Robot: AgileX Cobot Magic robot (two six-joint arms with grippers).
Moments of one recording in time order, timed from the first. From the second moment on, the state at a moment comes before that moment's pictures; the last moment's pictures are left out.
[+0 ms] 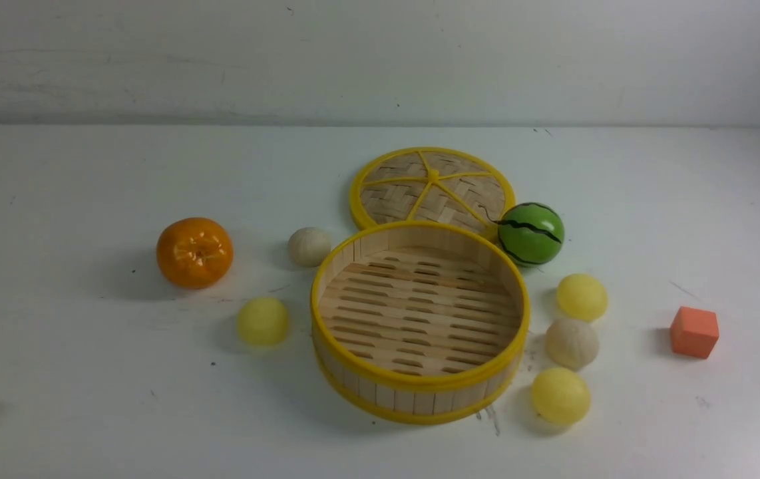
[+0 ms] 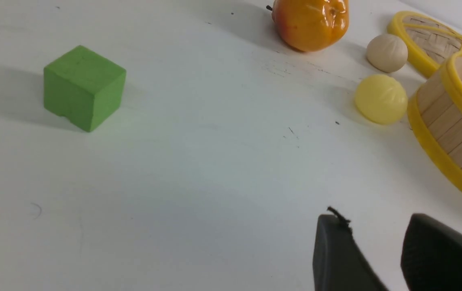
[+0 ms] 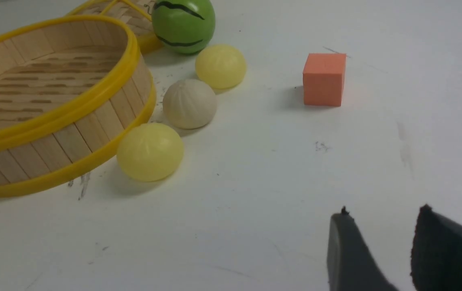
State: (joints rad) right arm 0.01 -0.01 0.02 0.17 0.40 -0.01; left arm -0.07 -0.01 0.03 -0.04 0.38 -0.36
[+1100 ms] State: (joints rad) right arm 0.01 -0.01 0.02 0.17 0.40 -0.01; left arm -0.07 -0.01 0.03 -0.48 0.04 -0.58
